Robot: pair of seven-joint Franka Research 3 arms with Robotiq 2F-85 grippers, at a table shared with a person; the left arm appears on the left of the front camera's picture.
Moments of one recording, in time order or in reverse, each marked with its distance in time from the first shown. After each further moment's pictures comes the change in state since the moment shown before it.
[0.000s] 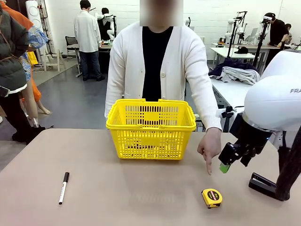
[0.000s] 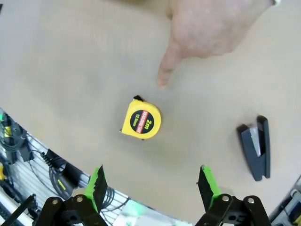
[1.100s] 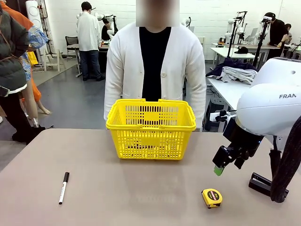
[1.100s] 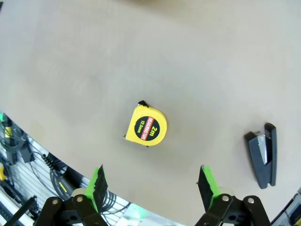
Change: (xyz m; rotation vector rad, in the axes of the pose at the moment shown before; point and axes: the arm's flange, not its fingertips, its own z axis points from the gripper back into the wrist) left arm 0.000 0.000 0.000 0.001 0.000 0.000; right arm 0.006 0.003 -0.013 0.014 0.005 0.001
